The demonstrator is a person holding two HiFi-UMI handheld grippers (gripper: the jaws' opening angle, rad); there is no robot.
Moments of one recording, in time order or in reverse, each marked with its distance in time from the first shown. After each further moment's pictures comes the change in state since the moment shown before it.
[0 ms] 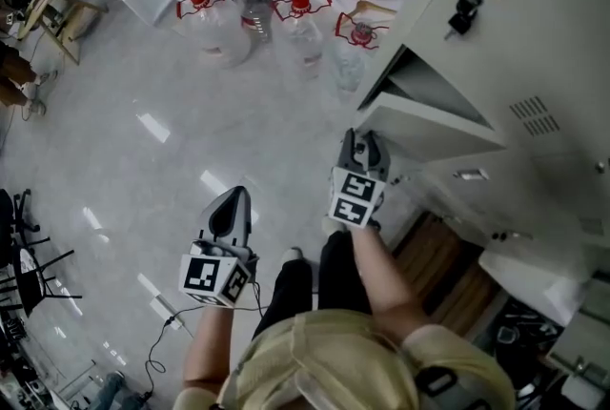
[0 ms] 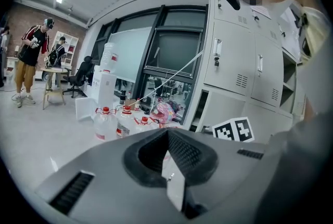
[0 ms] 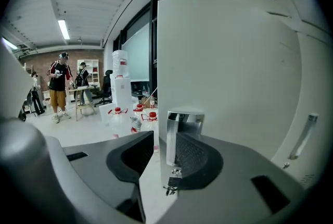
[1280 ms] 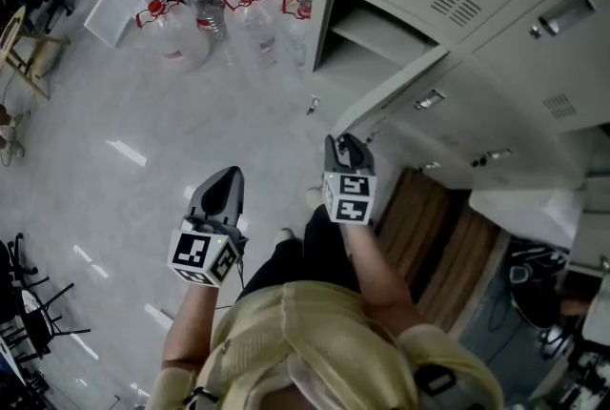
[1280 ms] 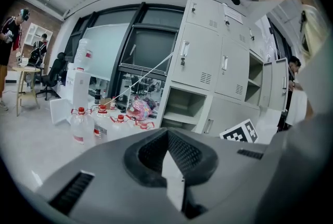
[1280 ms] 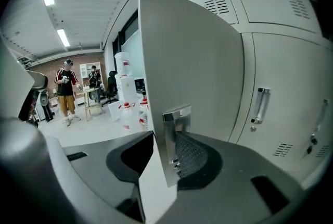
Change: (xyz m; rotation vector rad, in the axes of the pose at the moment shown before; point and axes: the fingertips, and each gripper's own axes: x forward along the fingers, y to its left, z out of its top) left arm -0.055 -0.064 -0.028 0.124 0.023 -0.266; right arm -0.138 -0.025 -0.080 0.050 0.075 0.046
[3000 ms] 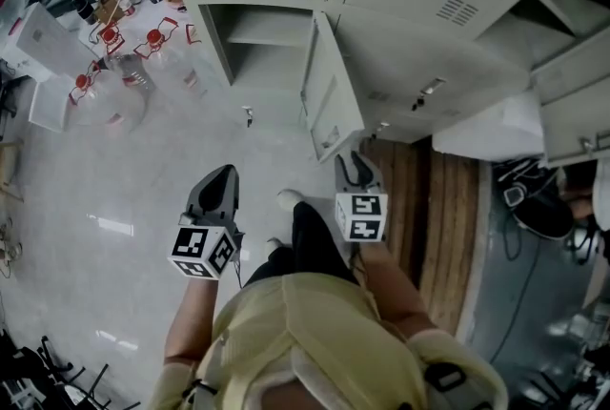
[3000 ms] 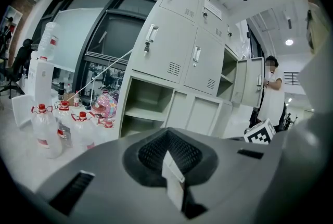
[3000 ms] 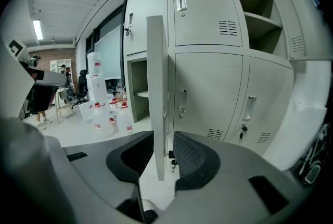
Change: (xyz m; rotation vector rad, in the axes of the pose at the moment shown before) left arm 0.066 -0.113 -0.007 0.084 0.060 -0.308; right arm -0.154 -0.134 -0.053 0.106 -0.007 -0.304
